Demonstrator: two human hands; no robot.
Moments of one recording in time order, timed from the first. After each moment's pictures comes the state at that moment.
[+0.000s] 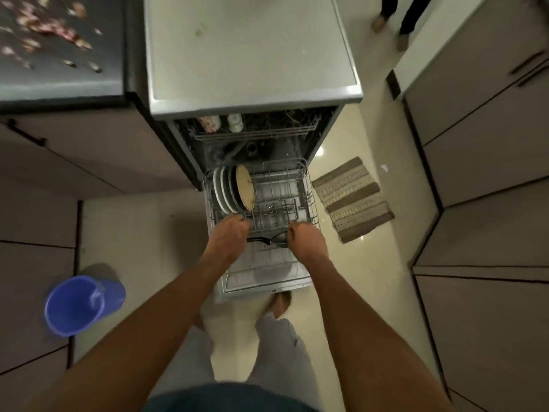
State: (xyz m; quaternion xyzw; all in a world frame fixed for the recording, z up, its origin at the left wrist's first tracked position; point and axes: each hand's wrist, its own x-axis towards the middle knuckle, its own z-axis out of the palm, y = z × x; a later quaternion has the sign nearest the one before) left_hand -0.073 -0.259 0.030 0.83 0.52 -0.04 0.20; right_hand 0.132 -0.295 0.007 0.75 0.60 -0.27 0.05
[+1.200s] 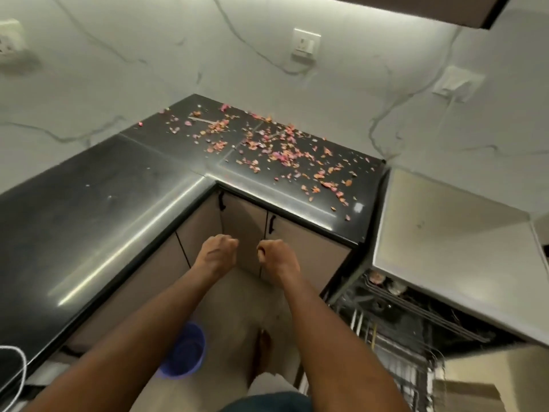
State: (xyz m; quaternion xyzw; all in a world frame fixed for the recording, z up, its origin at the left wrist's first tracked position) left_hand -0.599 -0.202 0.171 0.62 0.78 0.02 0.05; right_hand -0.443 -0.123 0.166 0.45 0.87 -0.21 -0.04
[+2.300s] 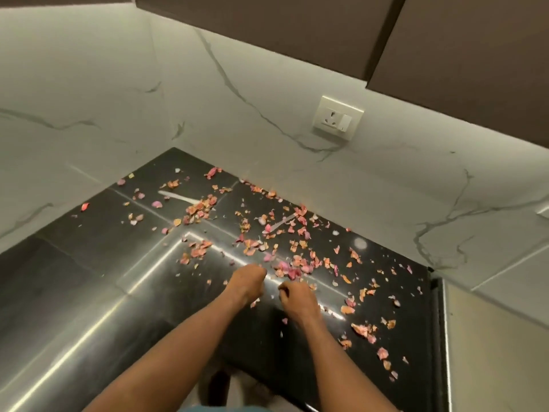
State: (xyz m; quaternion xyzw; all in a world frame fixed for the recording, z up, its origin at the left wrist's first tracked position) left_hand -0.784 0.278 0.134 0.64 0.75 0.01 0.17; right_hand -0.624 0.306 0.123 0.54 0.80 -0.26 -0.02
